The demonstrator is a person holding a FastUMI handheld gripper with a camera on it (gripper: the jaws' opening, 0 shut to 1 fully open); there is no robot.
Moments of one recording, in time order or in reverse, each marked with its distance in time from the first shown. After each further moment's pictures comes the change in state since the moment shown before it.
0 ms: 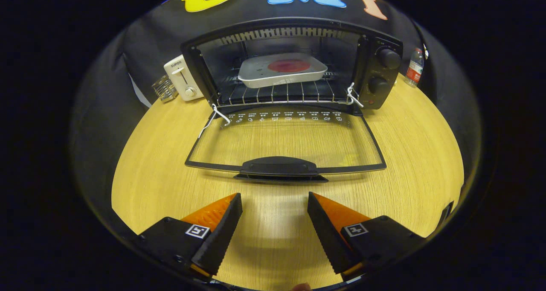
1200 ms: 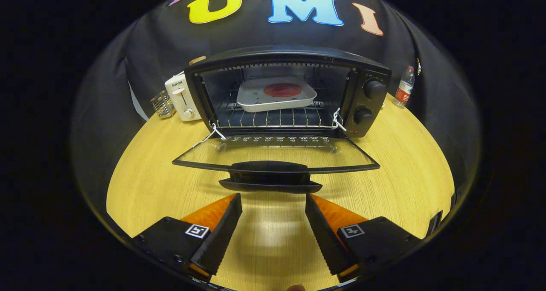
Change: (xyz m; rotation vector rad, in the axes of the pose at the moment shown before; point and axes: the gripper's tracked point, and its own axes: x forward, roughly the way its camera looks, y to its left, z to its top) arm -0.026 -0.004 0.022 -0.013 -0.175 -0.050
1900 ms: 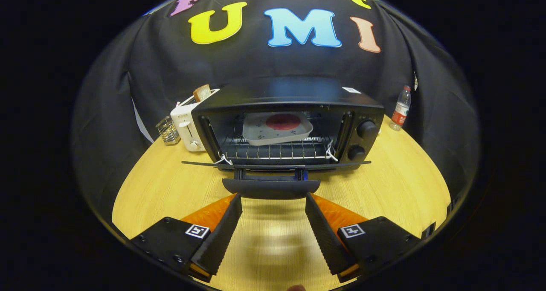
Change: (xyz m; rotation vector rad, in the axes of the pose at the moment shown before) arm -0.026 0.000 0.049 -0.021 -0.182 0.003
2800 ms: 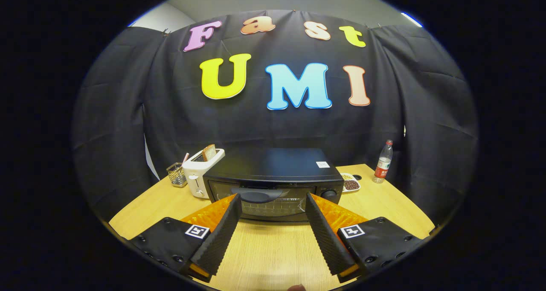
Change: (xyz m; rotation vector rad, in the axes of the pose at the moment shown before) arm -0.106 -0.041 0.079 -0.038 -0.405 0.002
